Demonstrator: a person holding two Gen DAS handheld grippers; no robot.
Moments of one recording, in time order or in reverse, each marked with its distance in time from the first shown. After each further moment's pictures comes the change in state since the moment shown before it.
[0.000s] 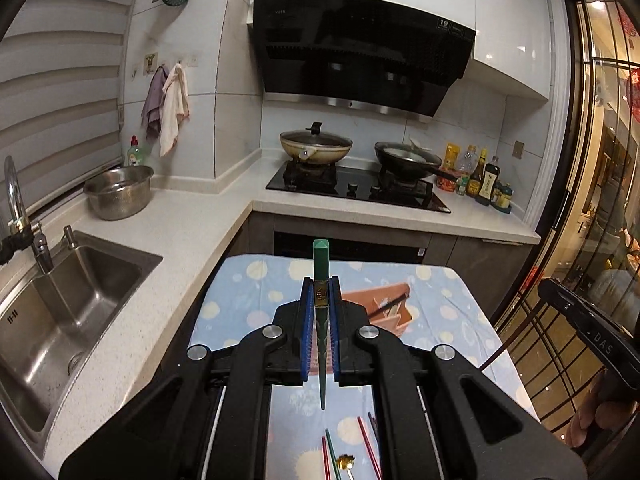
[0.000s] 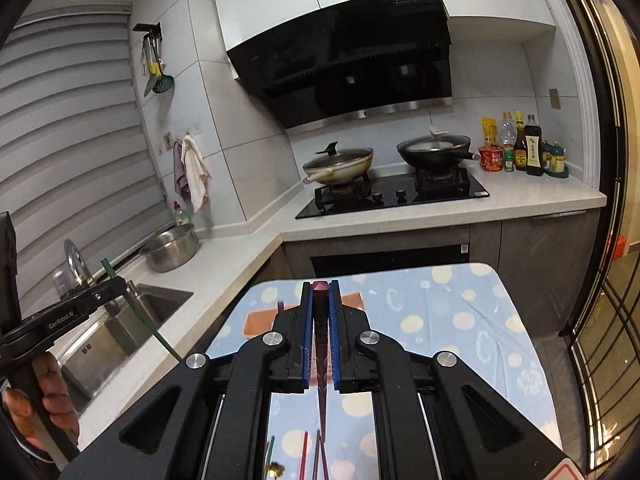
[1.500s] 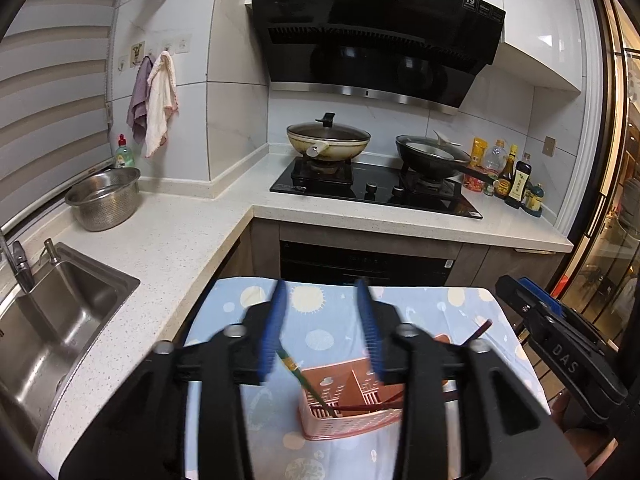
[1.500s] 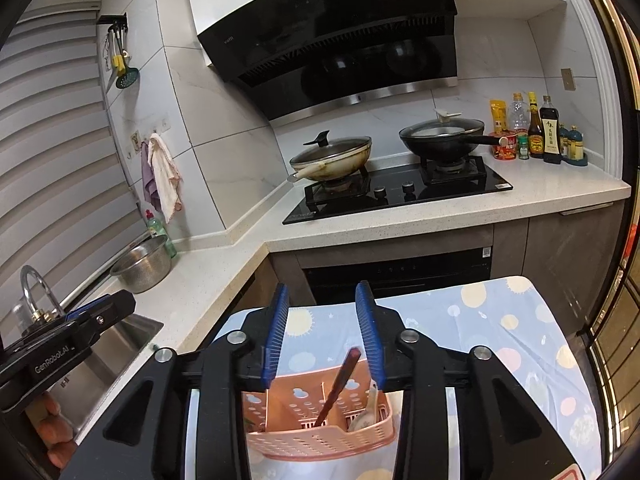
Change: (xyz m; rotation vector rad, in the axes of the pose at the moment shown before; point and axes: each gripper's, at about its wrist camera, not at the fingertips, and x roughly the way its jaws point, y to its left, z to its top) left arm 0.131 -0.005 0.029 -0.005 0.034 0.074; right arm 0.154 0.000 0.024 0.037 0.027 -0.032
